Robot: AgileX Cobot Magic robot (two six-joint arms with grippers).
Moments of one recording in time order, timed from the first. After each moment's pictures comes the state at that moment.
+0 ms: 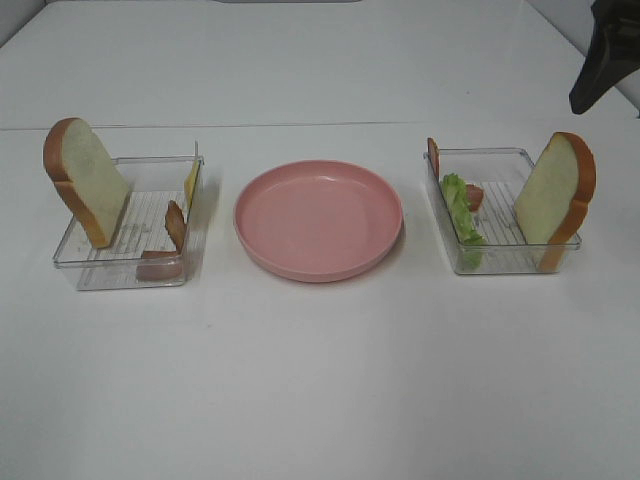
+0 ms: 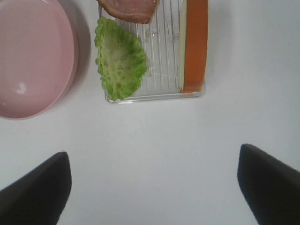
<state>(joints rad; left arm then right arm) 0.06 0.00 -0.52 -0.02 1.08 0.00 0.04 1.53 -1.35 0.10 1.10 0.07</state>
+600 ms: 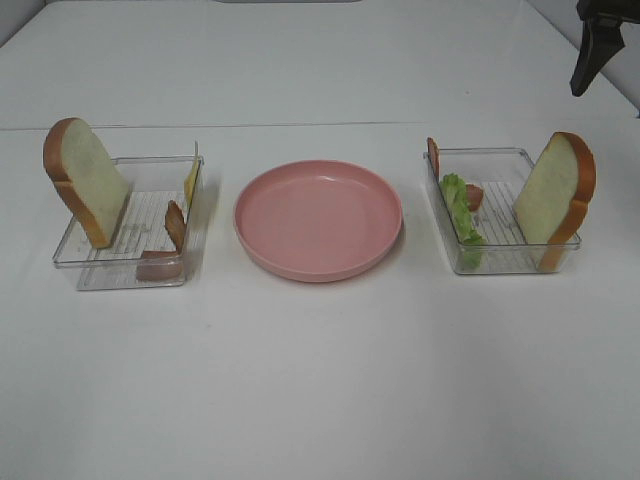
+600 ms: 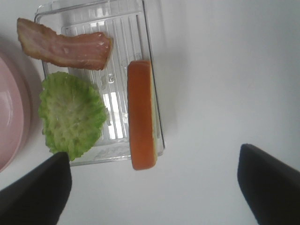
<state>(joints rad) 0.06 0.00 -0.52 -0.02 1.08 0.00 -0.05 1.87 -1.71 0.05 1.21 0.06</state>
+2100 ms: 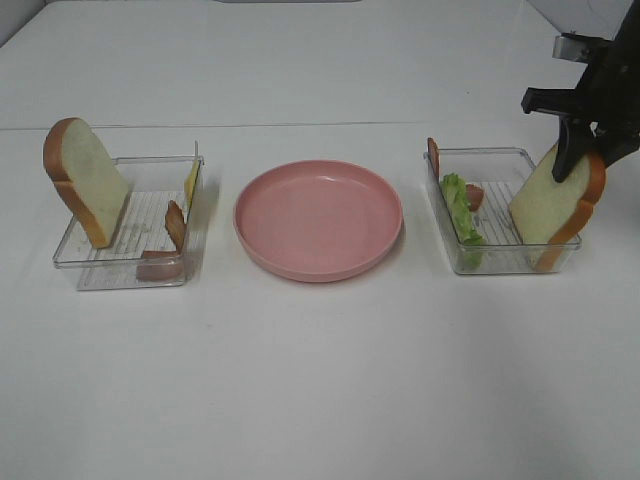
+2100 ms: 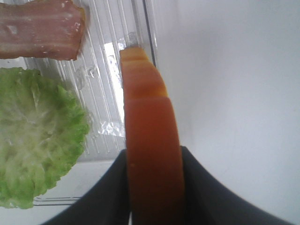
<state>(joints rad) 0.06 0.00 -0.52 -0.02 1.08 0.00 -0.05 2.16 -1.77 0.10 1.21 0.04</state>
